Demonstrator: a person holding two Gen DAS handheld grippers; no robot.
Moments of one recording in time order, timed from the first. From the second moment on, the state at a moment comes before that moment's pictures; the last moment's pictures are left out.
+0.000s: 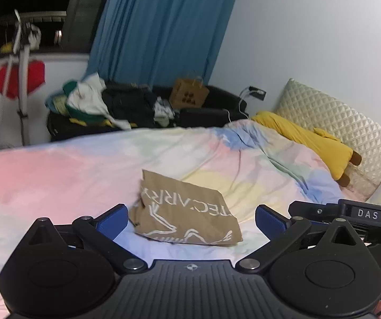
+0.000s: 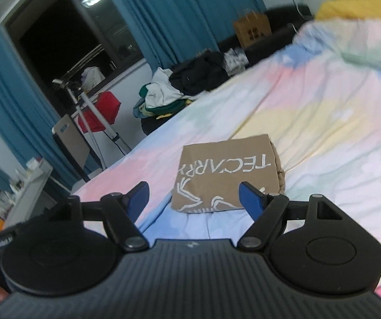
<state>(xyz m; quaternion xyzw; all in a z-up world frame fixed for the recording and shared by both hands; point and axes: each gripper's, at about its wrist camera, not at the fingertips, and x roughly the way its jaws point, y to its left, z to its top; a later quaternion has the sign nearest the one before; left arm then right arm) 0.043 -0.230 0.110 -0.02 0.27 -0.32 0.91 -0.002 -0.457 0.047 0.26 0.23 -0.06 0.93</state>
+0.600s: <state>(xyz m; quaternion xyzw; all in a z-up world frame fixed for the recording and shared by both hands) -0.028 -0.173 0.092 0.04 0.18 -0.28 0.94 -0.032 -0.355 0.020 0.11 0.17 -0.11 0.97</state>
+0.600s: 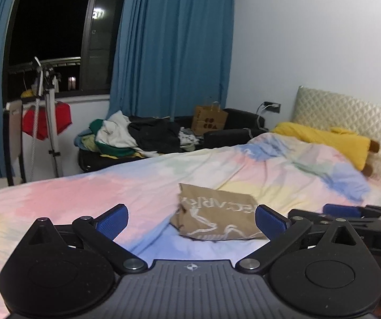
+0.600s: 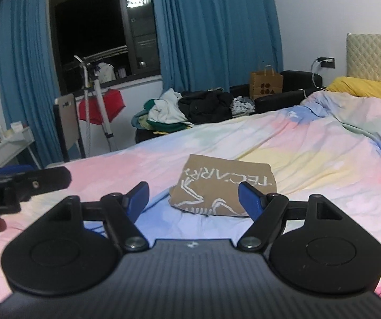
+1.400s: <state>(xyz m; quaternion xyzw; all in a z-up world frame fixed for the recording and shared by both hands) -0.010 -0.169 0.040 0.05 0.21 -0.26 0.94 -0.010 -0.342 -0.025 0.08 0.18 -0.15 0.97</state>
